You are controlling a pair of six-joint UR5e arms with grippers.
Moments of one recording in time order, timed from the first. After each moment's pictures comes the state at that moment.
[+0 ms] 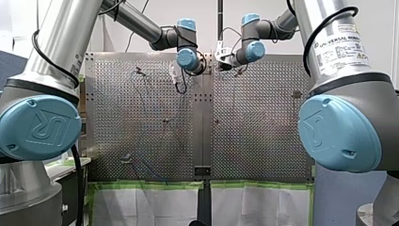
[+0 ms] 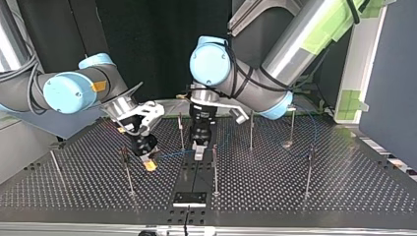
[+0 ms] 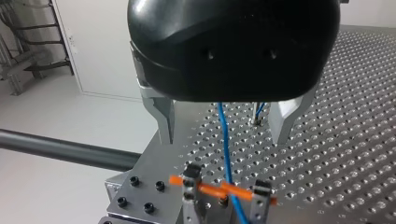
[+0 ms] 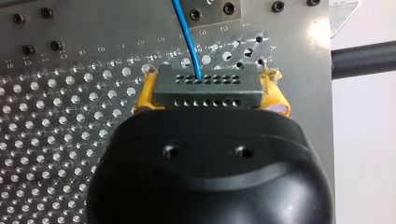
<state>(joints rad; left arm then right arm) -0.54 -1.87 -1.44 -2.86 -1.94 -1.77 2.05 -1.19 1.24 -0.05 1.25 1.75</state>
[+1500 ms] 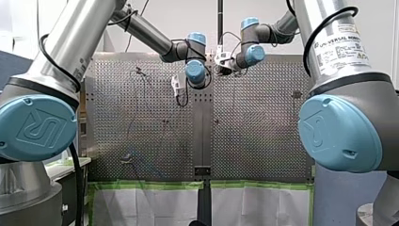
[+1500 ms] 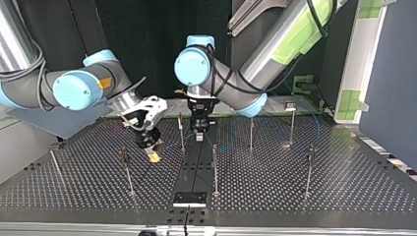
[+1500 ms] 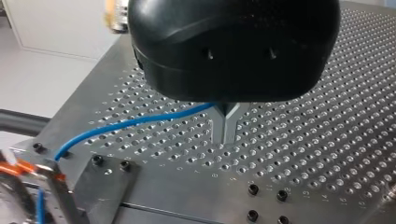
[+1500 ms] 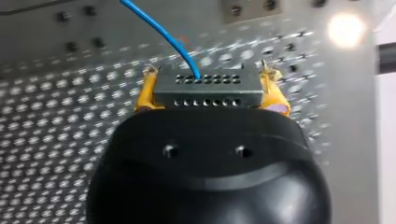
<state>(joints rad) -0.59 -1.97 -1.43 -2.91 -2.11 -1.76 2.06 -1.19 1.29 -0.05 1.26 1.76</state>
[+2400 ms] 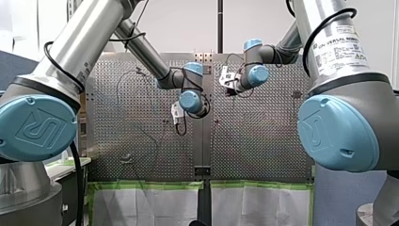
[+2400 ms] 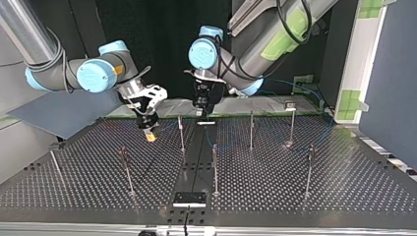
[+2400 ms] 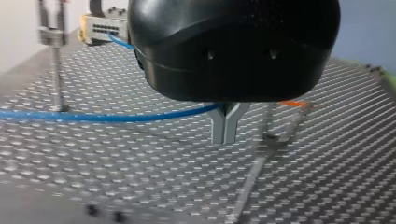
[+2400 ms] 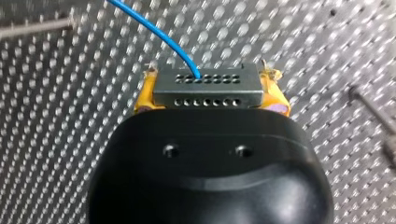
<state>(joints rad) -0.59 -2.06 -1.67 -2.68 -1.96 -1.78 2.04 -1.18 1.52 -0.22 1.37 1.77</state>
